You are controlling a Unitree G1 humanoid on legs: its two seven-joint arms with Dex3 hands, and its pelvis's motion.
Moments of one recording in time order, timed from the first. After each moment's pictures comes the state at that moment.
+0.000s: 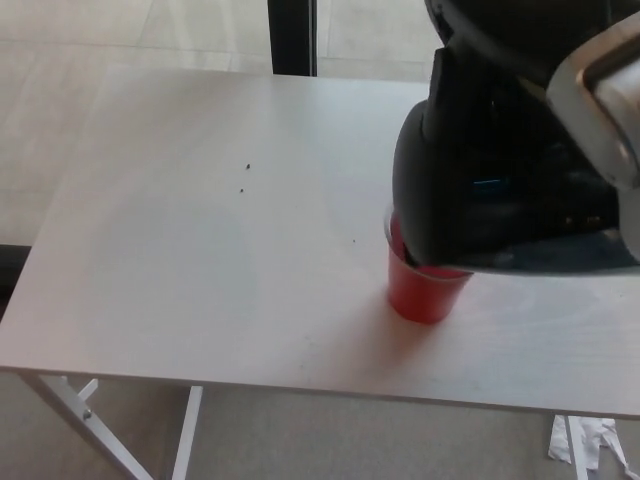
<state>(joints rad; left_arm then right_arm) -0.01 0.76 0.49 1.13 -0.26 -0.07 -0.36 -0.96 -0.71 0.72 -0.33 -1.13 0.46 0.63</state>
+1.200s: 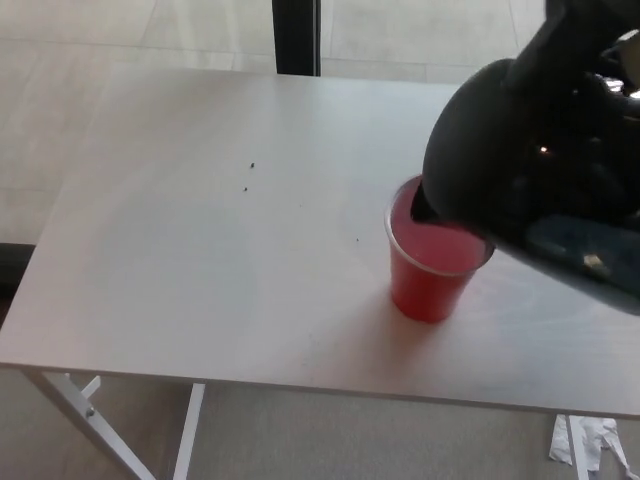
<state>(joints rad) 0.03 0.76 0.49 1.12 -0.26 -0.06 -0.38 -0.75 -0.56 0.17 -0.21 -1.16 0.39 0.74</state>
